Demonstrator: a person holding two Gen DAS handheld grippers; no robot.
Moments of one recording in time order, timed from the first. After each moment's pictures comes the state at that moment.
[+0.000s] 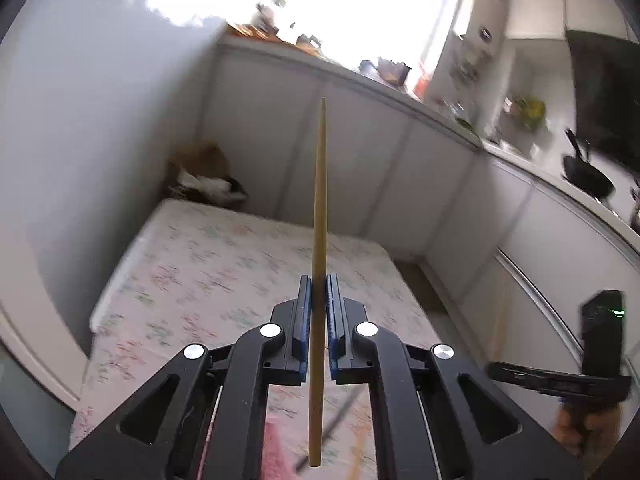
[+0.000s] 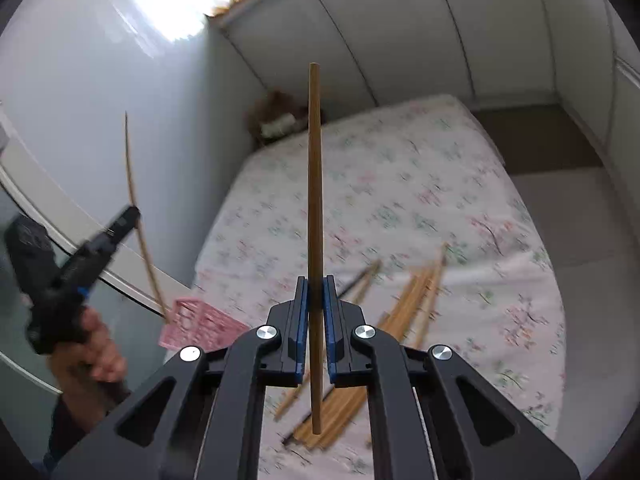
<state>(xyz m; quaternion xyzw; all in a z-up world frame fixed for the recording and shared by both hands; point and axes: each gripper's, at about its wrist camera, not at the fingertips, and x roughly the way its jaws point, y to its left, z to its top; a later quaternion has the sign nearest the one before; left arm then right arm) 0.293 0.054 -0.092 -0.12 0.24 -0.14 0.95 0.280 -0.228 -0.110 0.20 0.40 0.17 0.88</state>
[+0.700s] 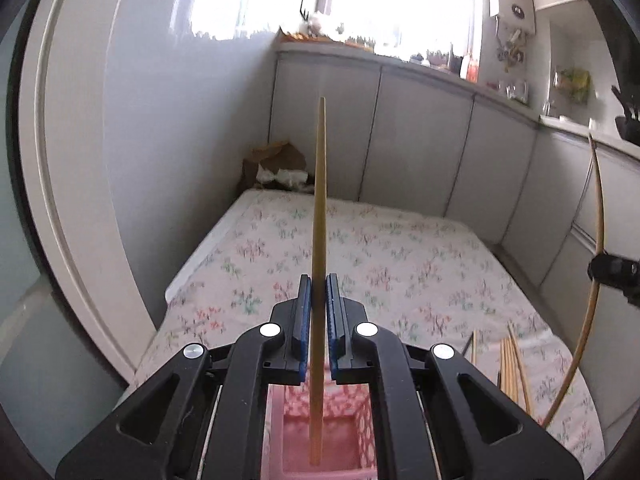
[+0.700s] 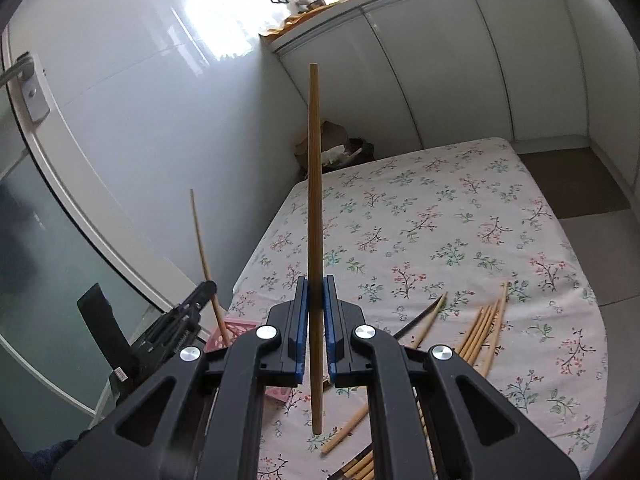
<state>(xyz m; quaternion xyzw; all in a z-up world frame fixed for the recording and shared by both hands) 0.269 0.065 -0.156 -0.05 0.24 -0.02 0.97 0.276 -0.171 -0.100 0.18 0.33 0.21 0.90</state>
